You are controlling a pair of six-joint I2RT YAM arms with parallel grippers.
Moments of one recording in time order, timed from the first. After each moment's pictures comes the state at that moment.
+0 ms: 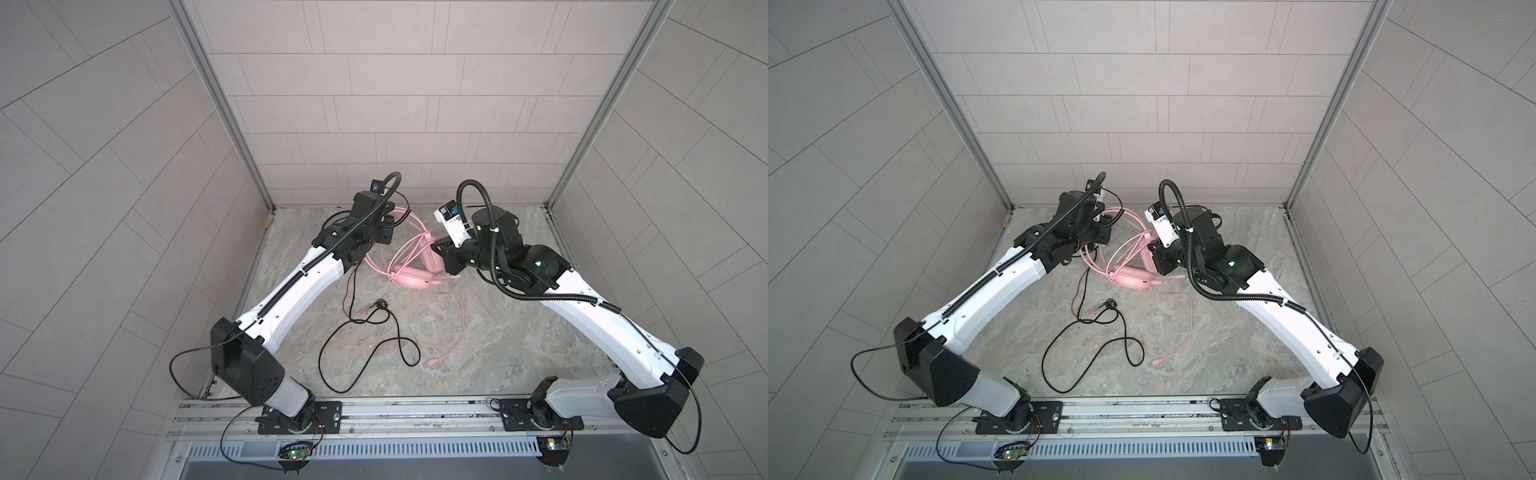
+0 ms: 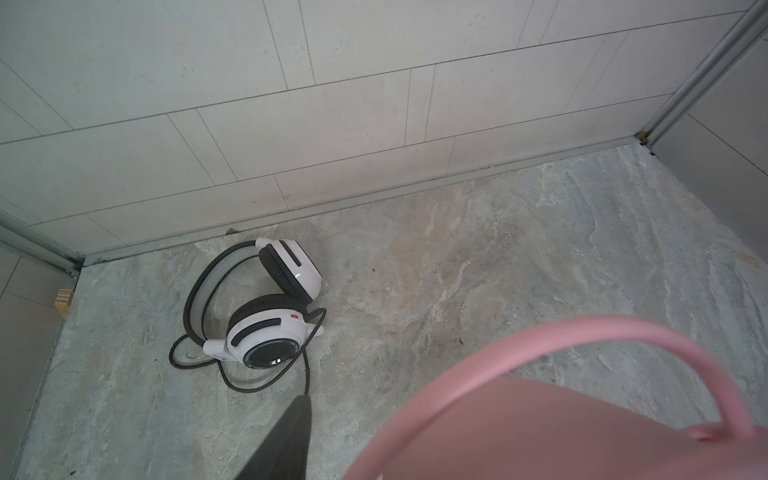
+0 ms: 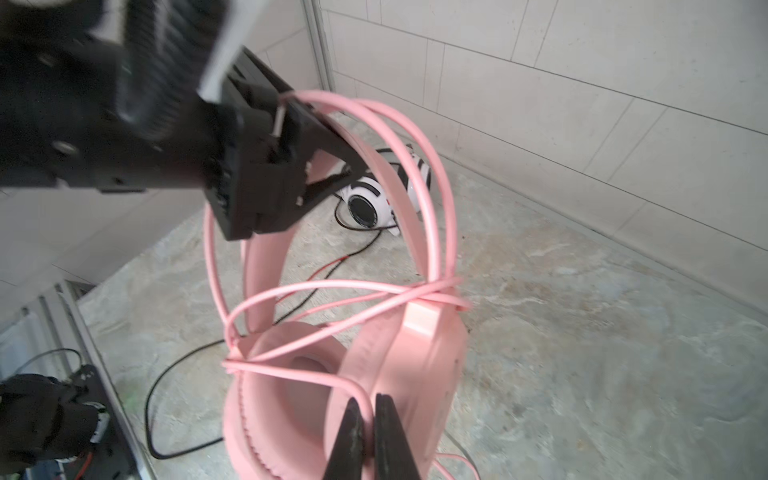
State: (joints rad) left arm -0.55 1.51 1.53 -0.60 -0.26 -0.13; right arm 0.64 1.31 1.46 -0.68 -0.04 0.04
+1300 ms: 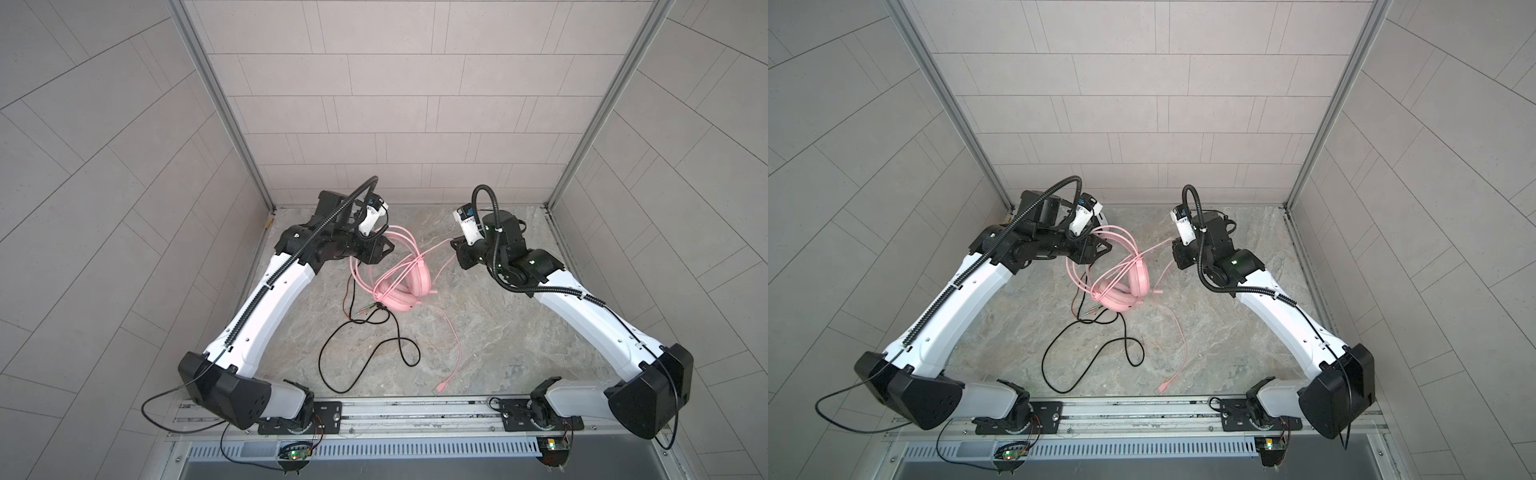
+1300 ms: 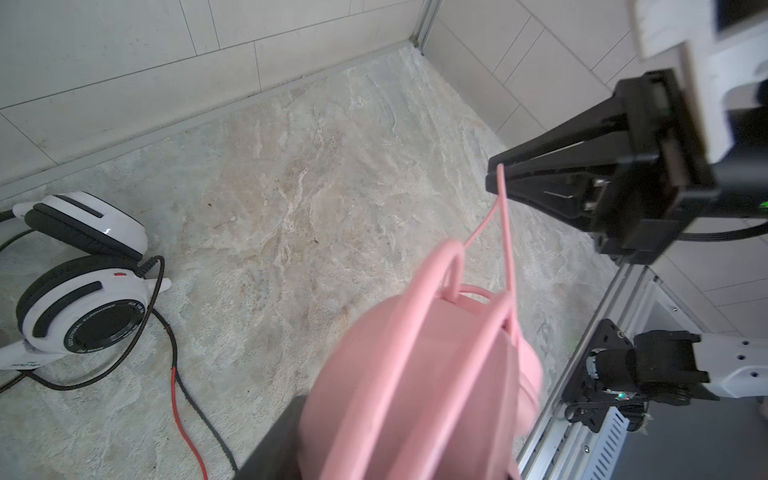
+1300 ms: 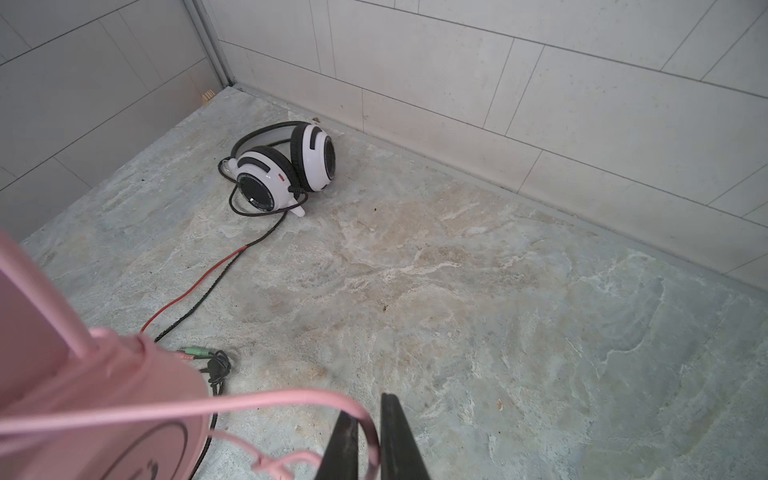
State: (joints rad) left arm -0.39 1.39 1.55 -0.89 0.46 0.01; right arm 0.45 1.31 1.23 -0.47 -0.03 0.02
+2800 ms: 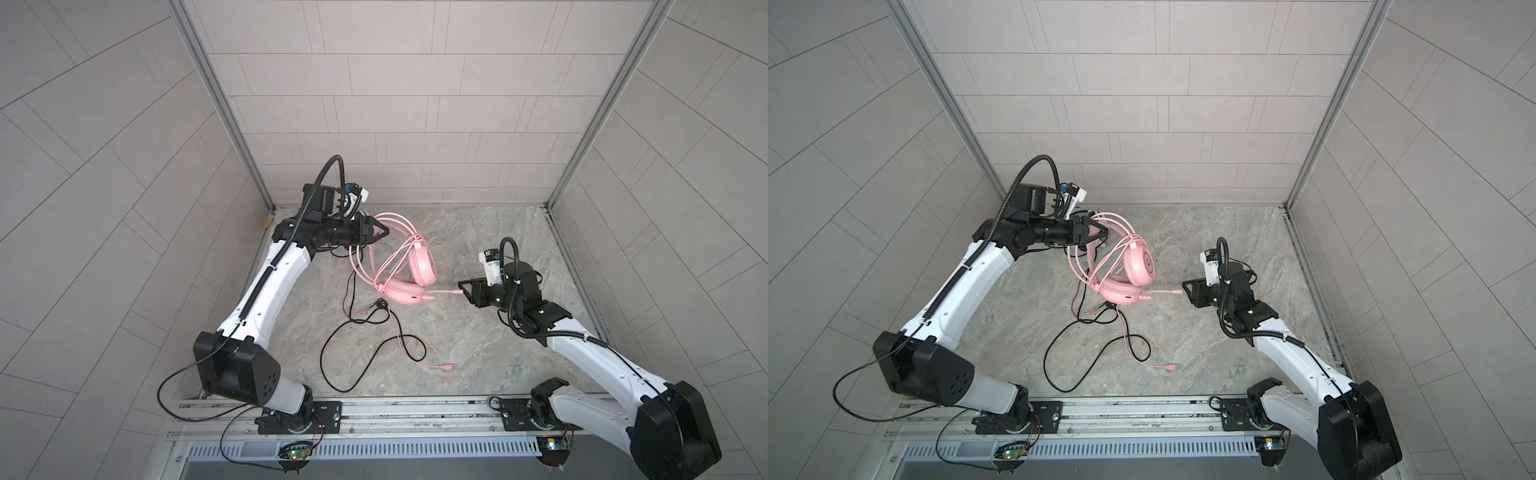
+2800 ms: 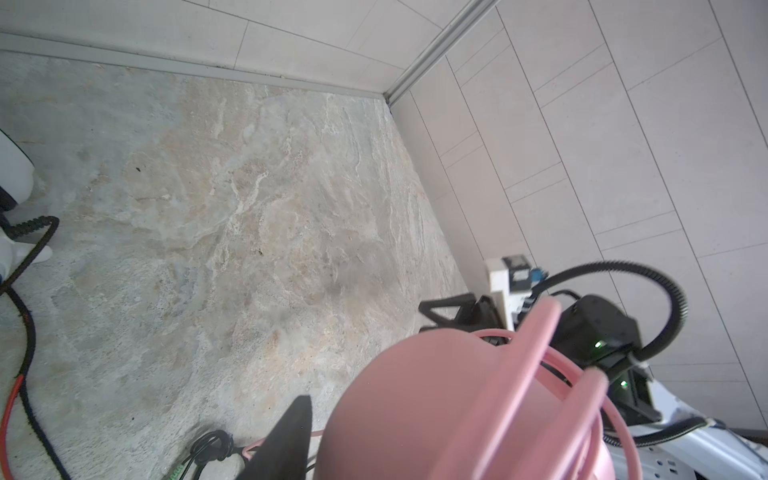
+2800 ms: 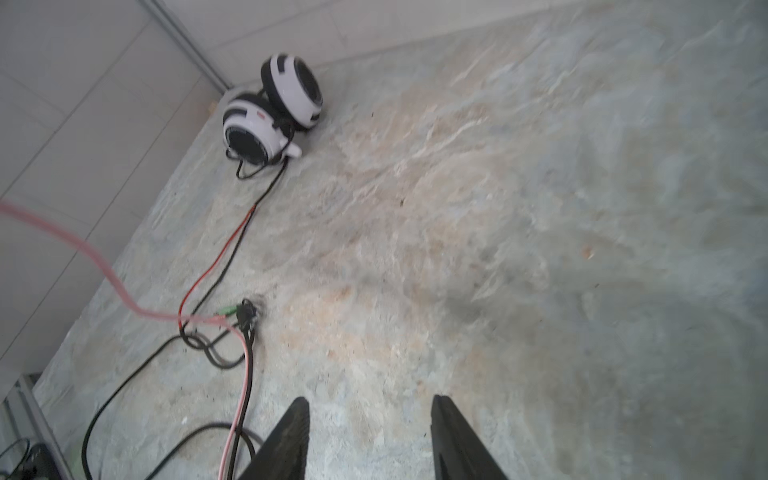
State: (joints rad) left arm -0.22 1.49 1.52 -0.69 0.75 -0.35; right arm 0.37 1.05 0.54 -0.06 -0.26 0.36
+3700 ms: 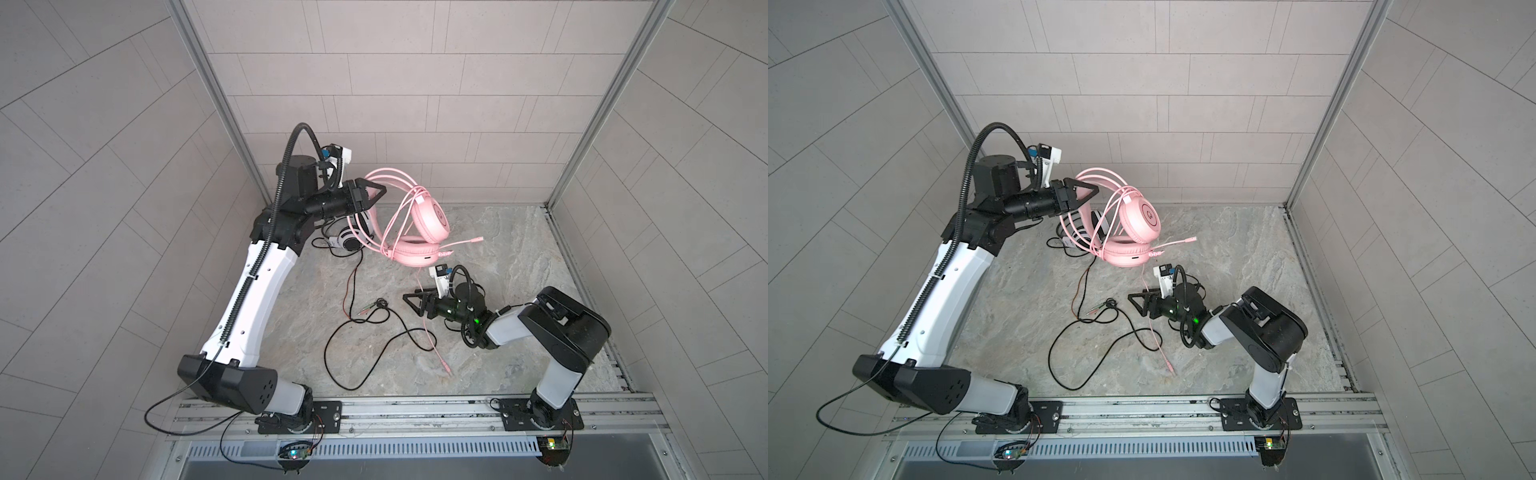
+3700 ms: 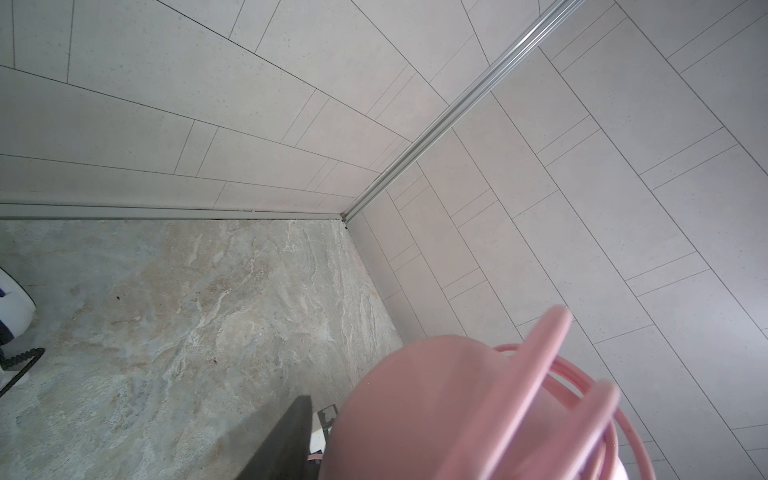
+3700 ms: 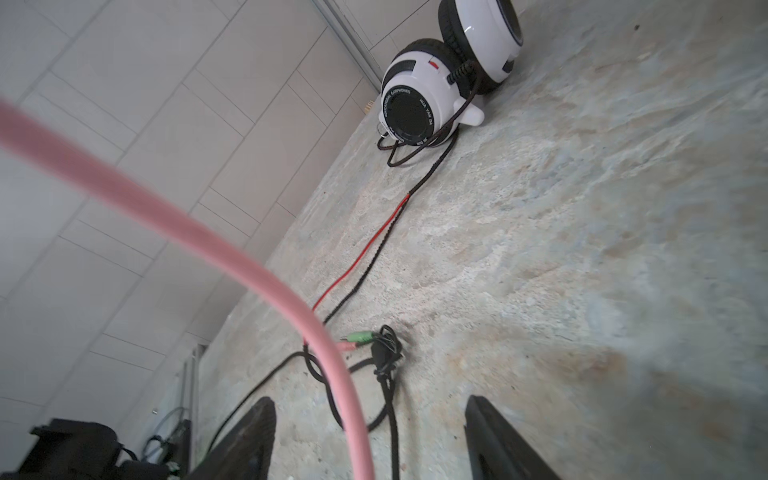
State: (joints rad) left arm -0.22 1.45 1.73 -0.57 0.70 -0.59; right arm 0.65 1.78 0.52 1.06 -0.33 0.68
